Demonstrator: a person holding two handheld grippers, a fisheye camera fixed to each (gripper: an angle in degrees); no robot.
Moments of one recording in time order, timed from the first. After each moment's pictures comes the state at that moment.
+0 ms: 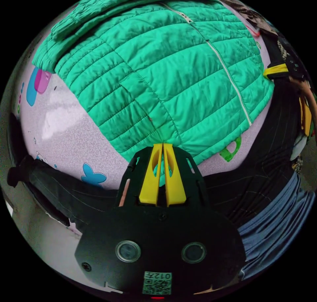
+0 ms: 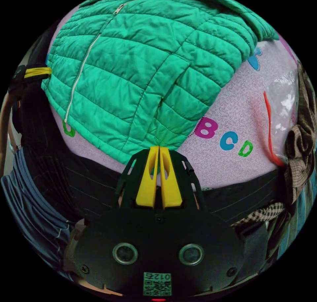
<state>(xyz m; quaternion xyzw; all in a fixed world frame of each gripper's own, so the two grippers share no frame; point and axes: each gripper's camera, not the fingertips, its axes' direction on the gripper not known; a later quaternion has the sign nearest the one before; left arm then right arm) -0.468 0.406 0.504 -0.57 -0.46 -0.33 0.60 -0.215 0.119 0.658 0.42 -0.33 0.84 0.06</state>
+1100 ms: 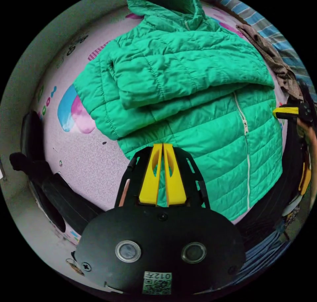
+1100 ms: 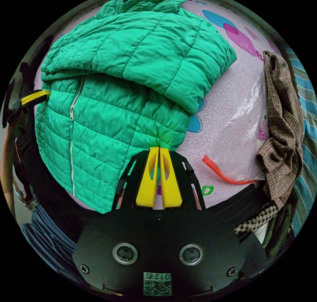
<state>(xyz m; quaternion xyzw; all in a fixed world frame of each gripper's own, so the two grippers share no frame) -0.477 0.330 0.488 -0.42 -0.59 -0.31 0.61 -0.271 0.204 0.659 0.37 -0.27 0.88 -0.10</state>
